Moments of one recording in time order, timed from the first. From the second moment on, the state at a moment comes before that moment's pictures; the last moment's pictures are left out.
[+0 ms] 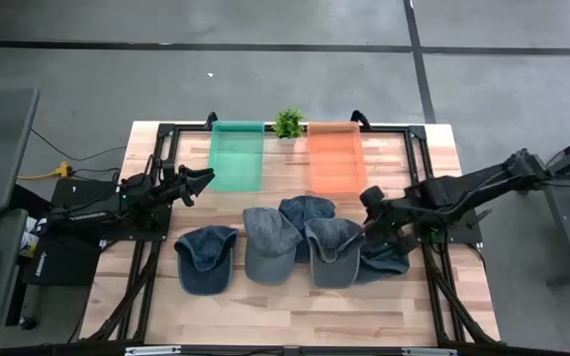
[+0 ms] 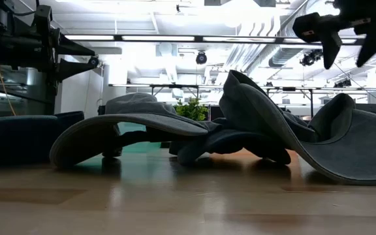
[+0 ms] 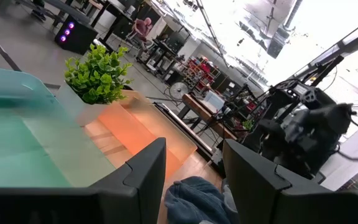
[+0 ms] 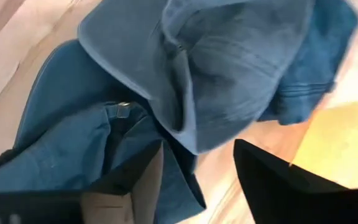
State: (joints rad) left arm 0.19 0.01 0.01 0.10 -0.25 -0.66; right arm 0.28 1.09 0.91 -0.96 0.06 -0.32
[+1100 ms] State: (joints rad) left arm 0.19 0.01 0.01 0.10 -0.25 -0.66; right arm 0.51 1.47 0.91 -0.81 0.37 -0.63
